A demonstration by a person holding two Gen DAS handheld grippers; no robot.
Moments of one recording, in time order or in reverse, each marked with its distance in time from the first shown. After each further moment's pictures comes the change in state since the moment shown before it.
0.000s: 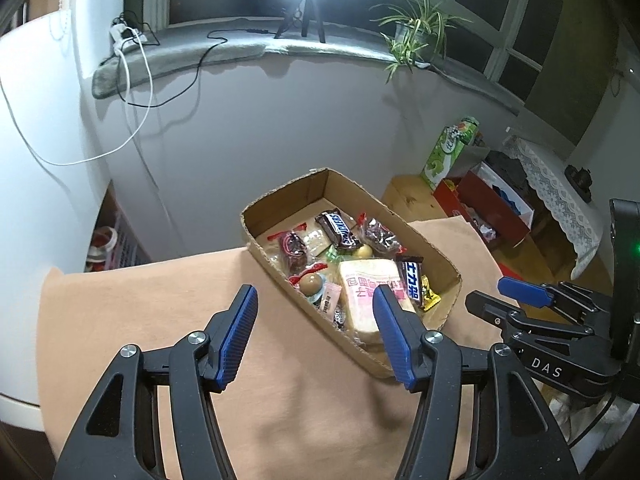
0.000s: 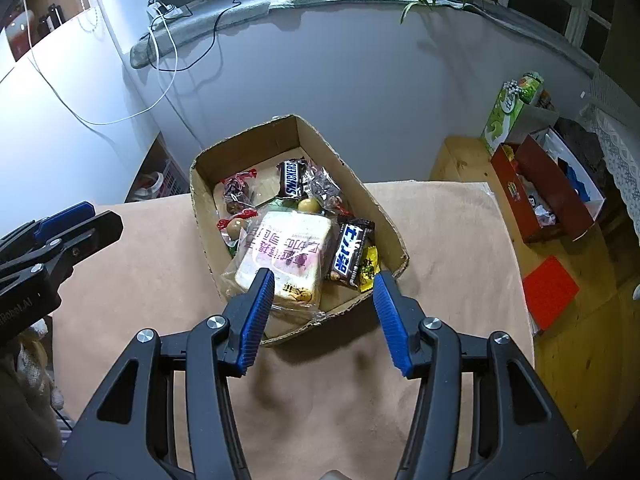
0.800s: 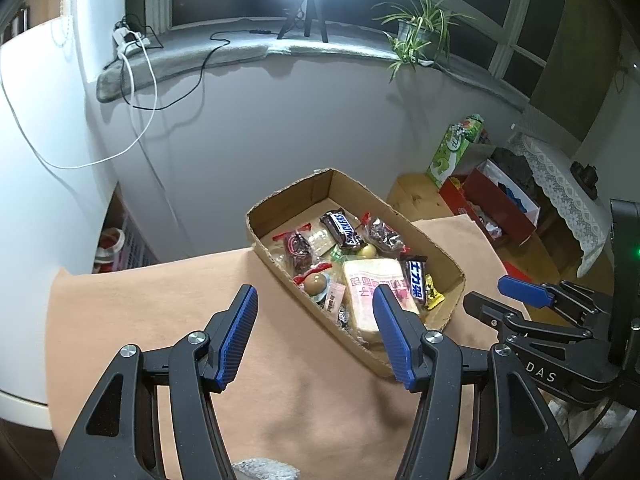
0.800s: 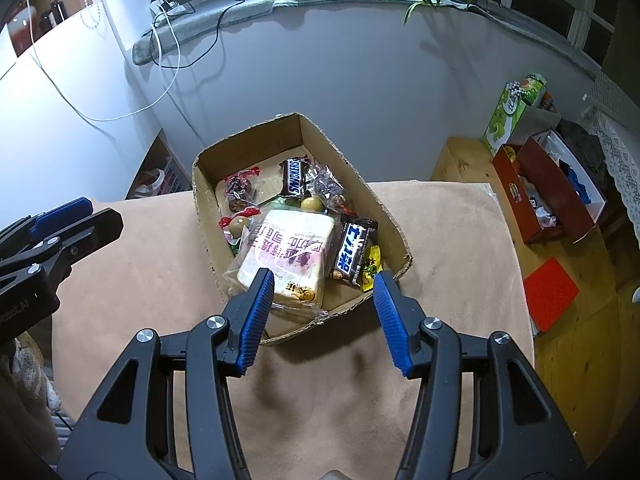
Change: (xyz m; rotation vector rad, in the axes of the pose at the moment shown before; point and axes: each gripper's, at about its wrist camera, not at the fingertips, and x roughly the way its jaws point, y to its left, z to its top) left arm -0.004 -0.004 0.001 0.011 0.010 0.027; right arm 0.001 0.002 -0.002 -0.006 0.004 -0.002
